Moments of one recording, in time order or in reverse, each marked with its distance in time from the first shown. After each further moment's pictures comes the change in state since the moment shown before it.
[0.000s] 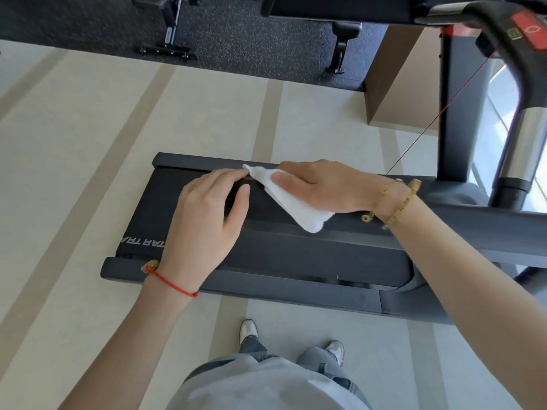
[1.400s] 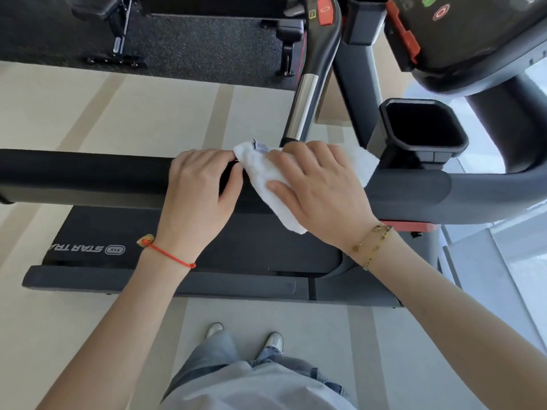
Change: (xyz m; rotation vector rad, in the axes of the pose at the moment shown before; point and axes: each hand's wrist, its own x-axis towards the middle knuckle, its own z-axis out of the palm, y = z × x) left_hand 0.001 0.264 0.168 0.111 0.037 0.134; right_hand -0.255 0.207 -0.012 -0.613 0.566 0.040
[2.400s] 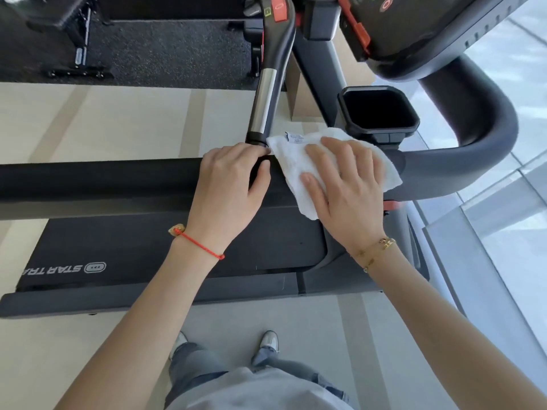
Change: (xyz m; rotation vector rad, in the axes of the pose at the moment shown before) left_hand 0.012 0.061 0.028 -0.129 -0.121 0.093; right_hand -0.063 0.041 0.034 -0.072 0.456 0.285
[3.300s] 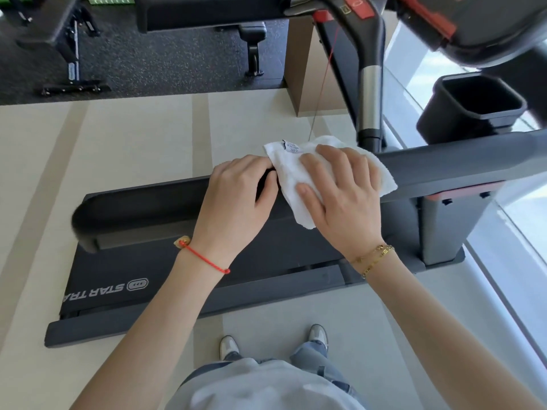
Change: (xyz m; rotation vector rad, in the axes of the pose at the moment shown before) left_hand -0.032 -0.172 -0.107 -0.143 -0.042 0.100; right_hand 0.044 -0.204 0.048 -0.017 0.007 0.075
